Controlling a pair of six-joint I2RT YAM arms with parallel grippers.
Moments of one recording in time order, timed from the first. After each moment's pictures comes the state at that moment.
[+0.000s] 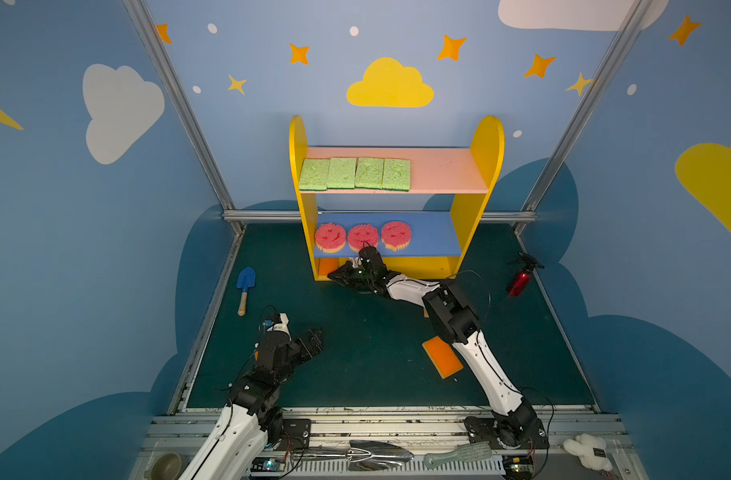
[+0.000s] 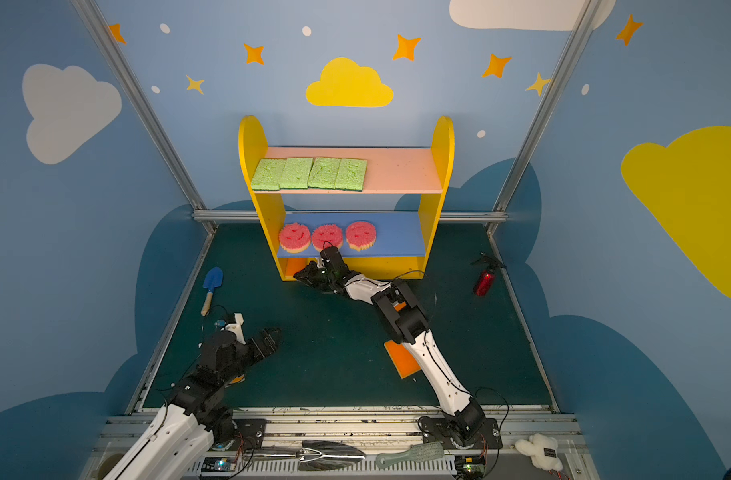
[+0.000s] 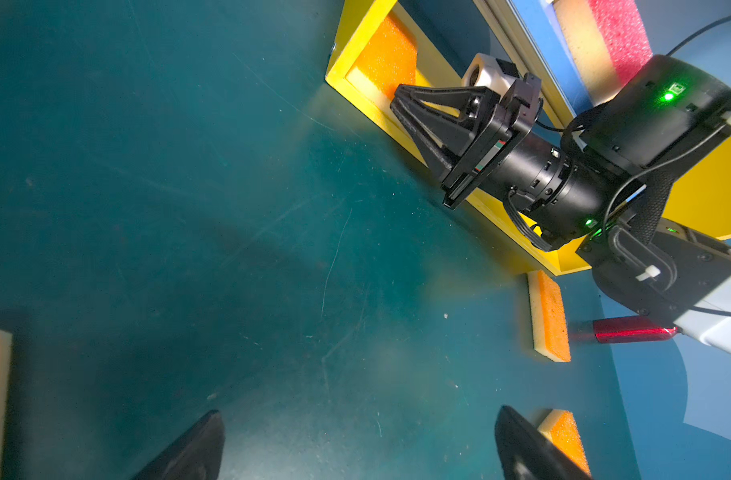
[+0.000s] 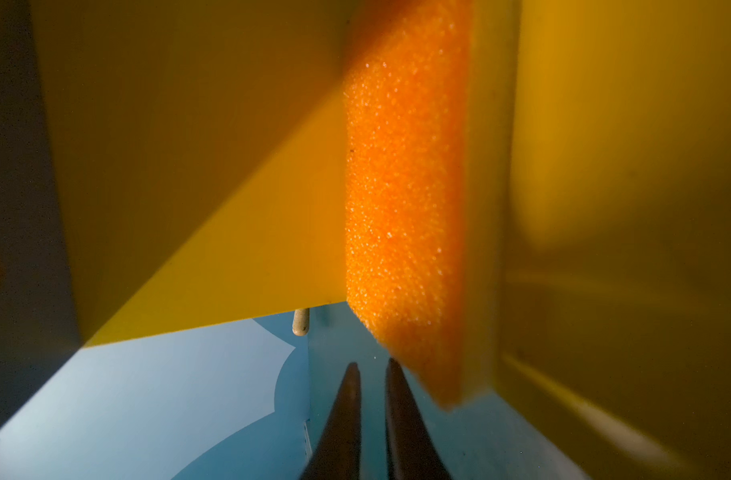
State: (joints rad) left arm -0.30 0.49 0.22 -0.32 0.05 -0.79; right arm 0.74 2.59 1.93 0.24 -0.56 1.18
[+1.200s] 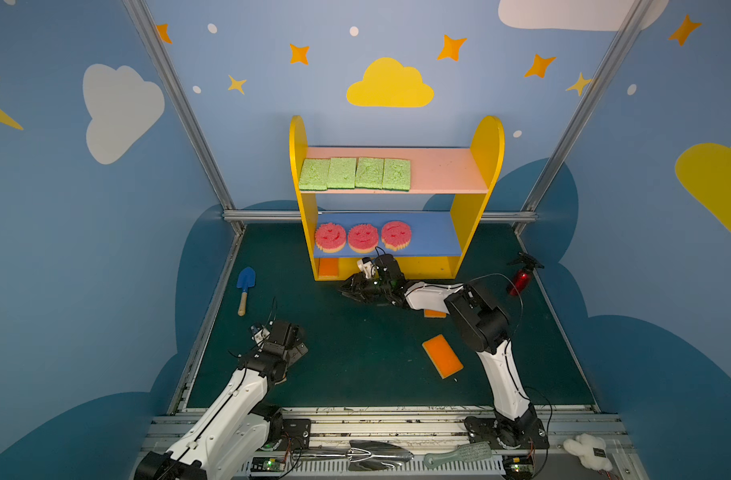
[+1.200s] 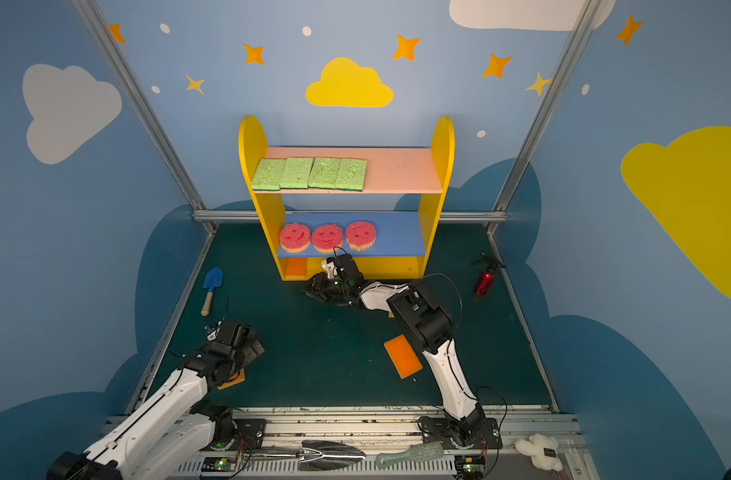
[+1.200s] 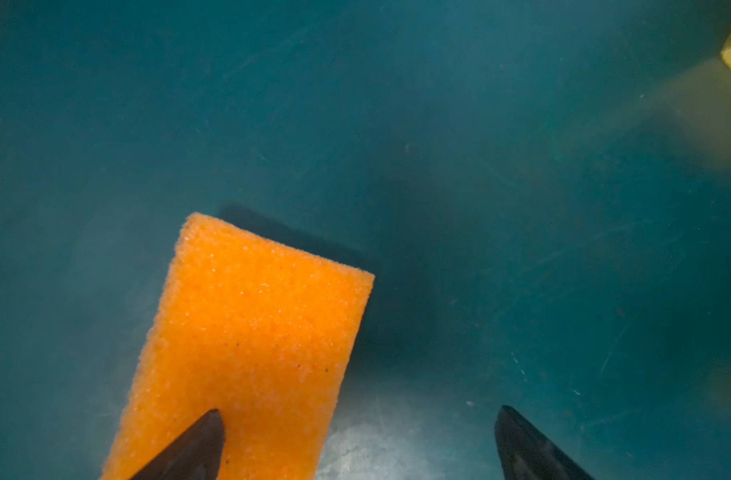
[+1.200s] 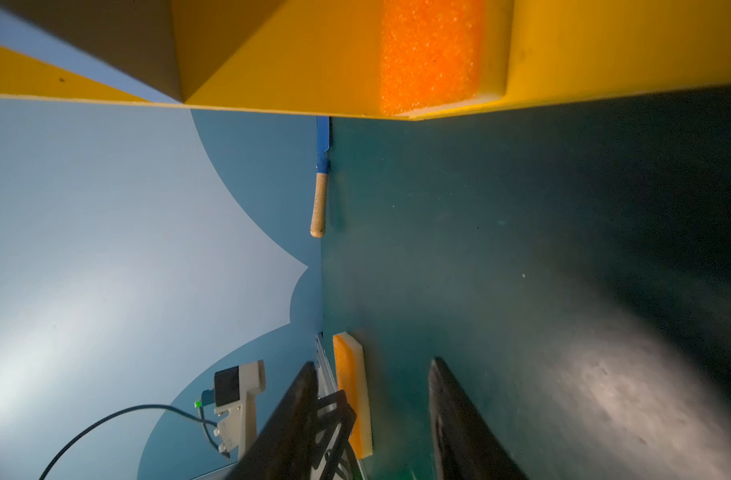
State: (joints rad) left arm -0.25 0.85 0.37 -0.64 -0.29 -0.95; right arm 0.73 2.23 1.42 0.35 -0.67 1.15
